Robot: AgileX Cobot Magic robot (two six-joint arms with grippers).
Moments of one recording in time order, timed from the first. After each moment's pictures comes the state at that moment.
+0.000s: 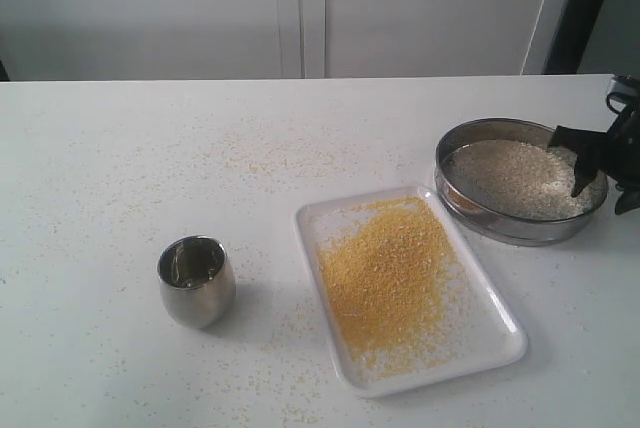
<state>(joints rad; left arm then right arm) 0.08 0.38 -0.45 -0.39 0.78 0.60 -0.17 2.05 -1.40 0.07 0.71 0.29</state>
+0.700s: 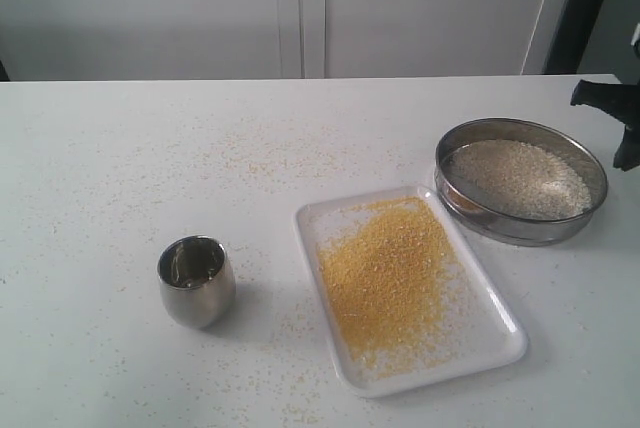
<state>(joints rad) 0.08 0.38 -0.45 -0.39 0.78 0.60 -0.17 1.85 -1.40 0.08 0.87 0.21</state>
